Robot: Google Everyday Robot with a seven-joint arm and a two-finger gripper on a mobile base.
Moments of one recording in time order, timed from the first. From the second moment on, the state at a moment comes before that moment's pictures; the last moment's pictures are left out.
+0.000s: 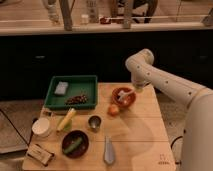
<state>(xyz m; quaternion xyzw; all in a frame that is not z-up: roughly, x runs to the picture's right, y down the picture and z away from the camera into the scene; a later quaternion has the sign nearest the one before) 0.217 0.028 0.838 -0.27 0.08 -0.01 0.96</state>
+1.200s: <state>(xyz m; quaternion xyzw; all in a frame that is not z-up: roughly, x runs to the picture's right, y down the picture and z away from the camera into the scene) 0.259 -0.005 0.859 -0.27 0.10 0.05 0.96</state>
